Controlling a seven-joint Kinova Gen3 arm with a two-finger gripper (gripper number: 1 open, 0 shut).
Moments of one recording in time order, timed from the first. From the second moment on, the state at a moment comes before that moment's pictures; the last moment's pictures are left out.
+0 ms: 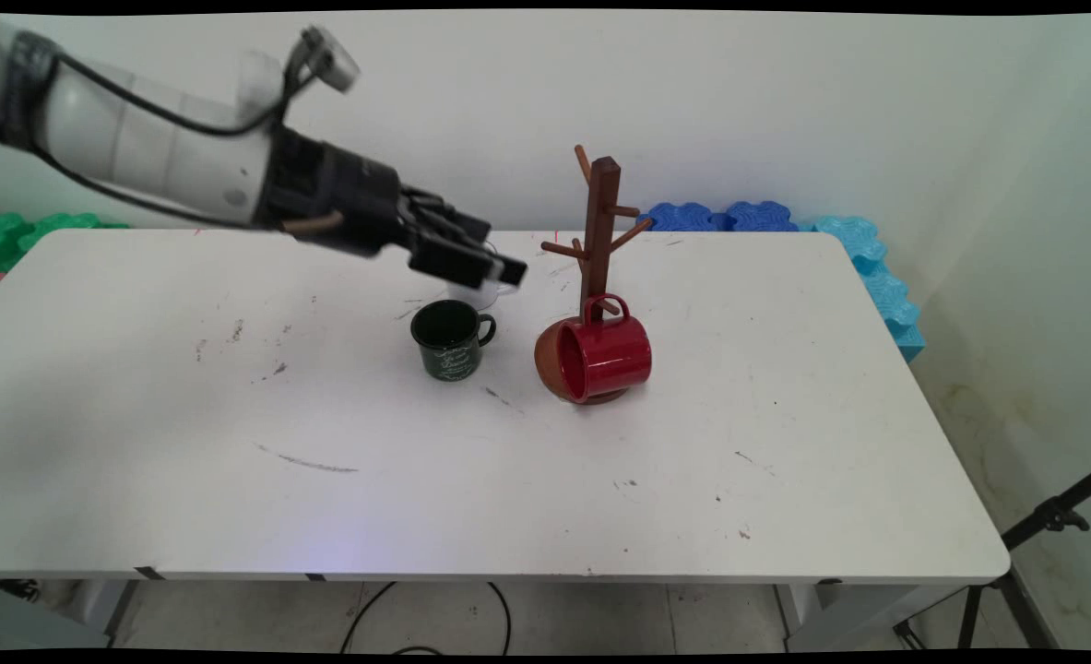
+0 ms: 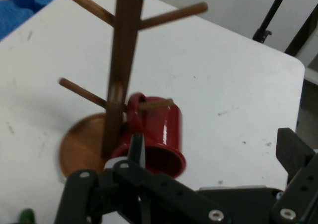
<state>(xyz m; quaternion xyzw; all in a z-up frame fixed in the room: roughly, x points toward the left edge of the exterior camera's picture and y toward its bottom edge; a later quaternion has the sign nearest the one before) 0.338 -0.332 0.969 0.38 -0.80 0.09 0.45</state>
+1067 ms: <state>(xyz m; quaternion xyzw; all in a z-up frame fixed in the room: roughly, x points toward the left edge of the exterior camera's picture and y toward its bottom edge) 0.276 -0.295 0.890 0.42 -0.78 0.10 0.45</state>
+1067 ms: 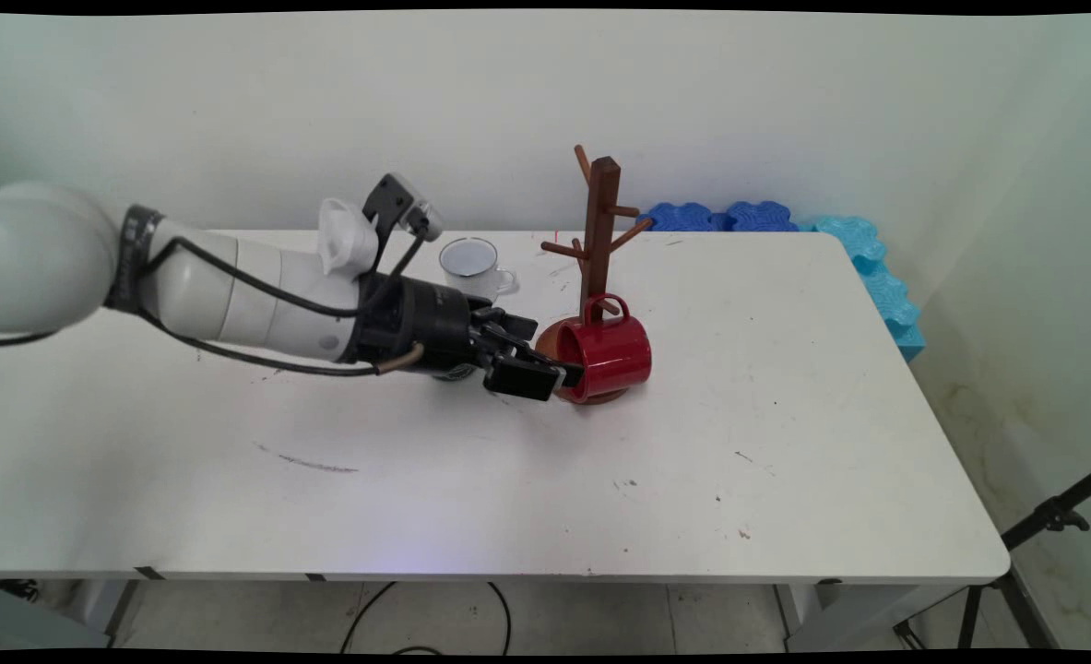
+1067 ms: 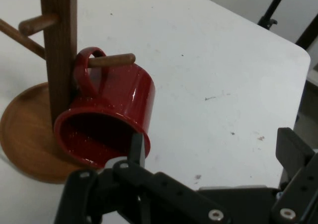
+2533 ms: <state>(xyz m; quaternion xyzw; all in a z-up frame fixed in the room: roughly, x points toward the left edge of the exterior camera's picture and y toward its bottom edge) 0.268 -0.313 0.796 0.49 -0.71 0.10 0.49</state>
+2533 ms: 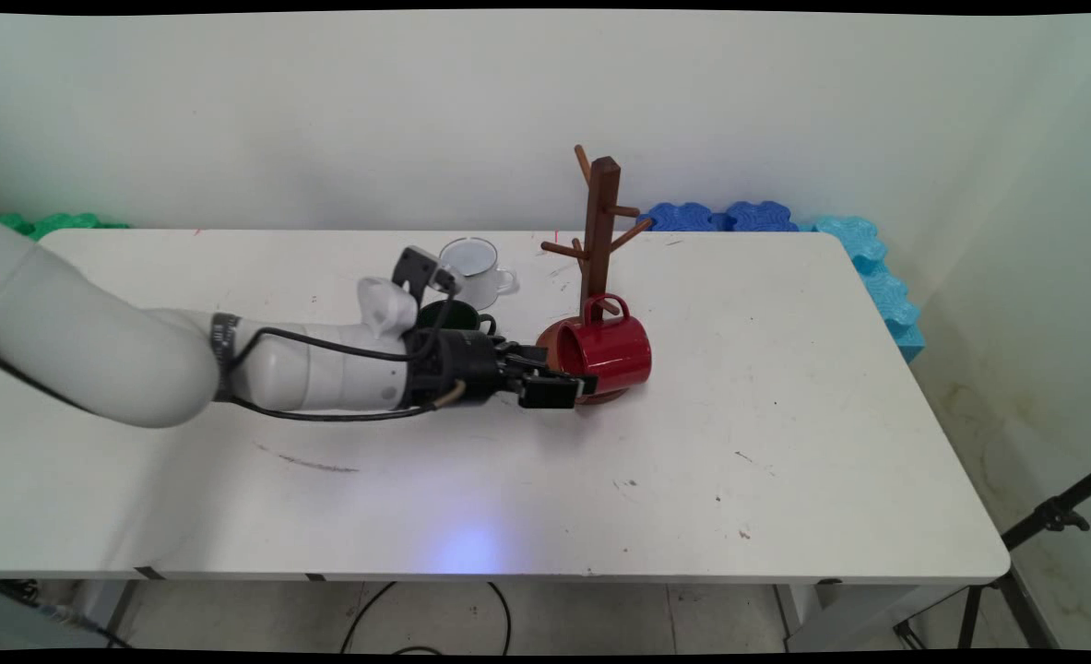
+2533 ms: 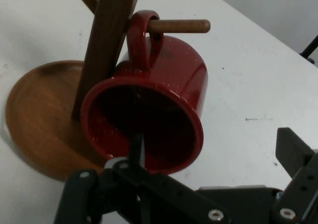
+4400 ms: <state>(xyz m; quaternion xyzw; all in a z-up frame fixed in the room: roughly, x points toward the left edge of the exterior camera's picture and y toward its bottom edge) 0.239 -0.365 0.750 0.45 -0.71 0.10 0.53</state>
